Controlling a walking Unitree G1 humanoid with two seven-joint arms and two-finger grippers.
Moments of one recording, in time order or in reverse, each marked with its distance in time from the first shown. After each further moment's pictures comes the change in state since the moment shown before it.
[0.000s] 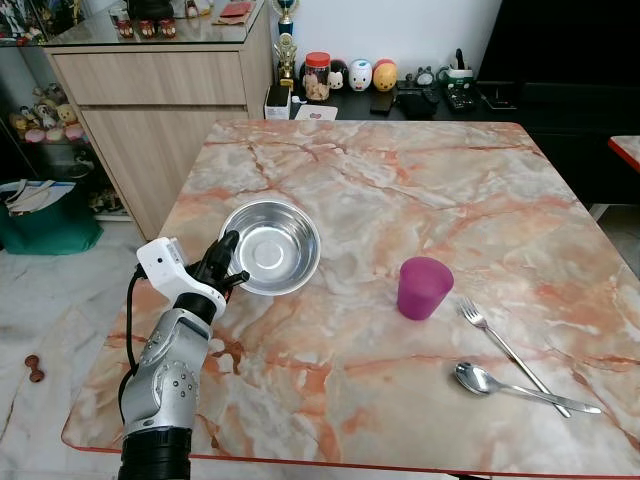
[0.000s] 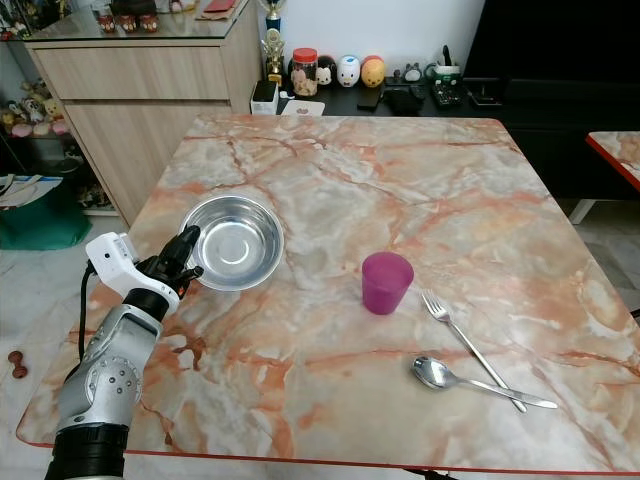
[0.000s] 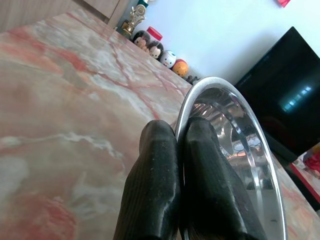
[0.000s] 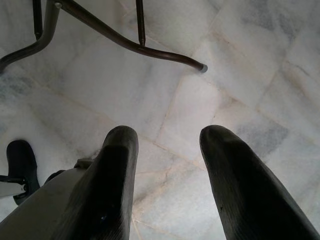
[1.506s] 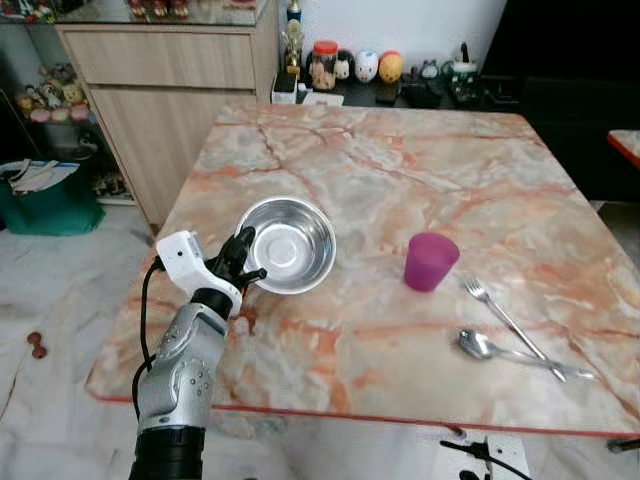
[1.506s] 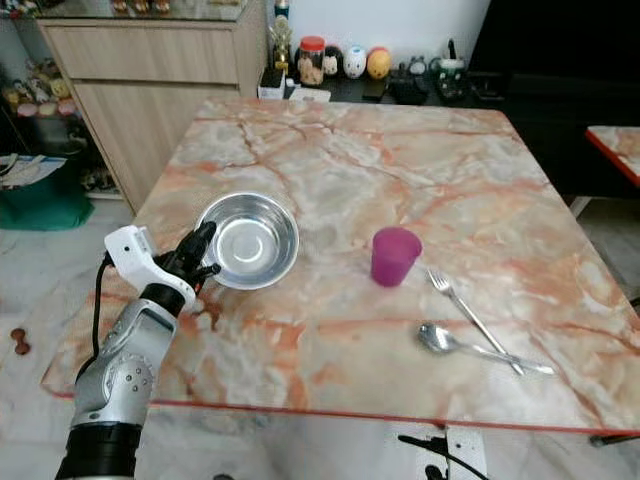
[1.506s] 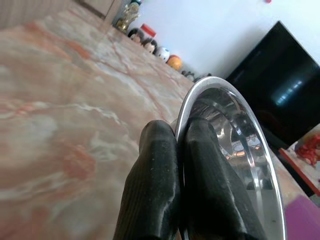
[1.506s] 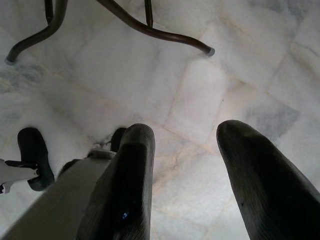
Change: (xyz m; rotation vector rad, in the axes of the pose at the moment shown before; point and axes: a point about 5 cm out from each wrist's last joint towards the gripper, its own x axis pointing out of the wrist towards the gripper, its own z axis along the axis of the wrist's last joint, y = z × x) left arm 0.005 -0.020 -0.005 0.052 0.011 -0.030; right arm 0.001 0.001 0.007 -0.001 -0.017 0.004
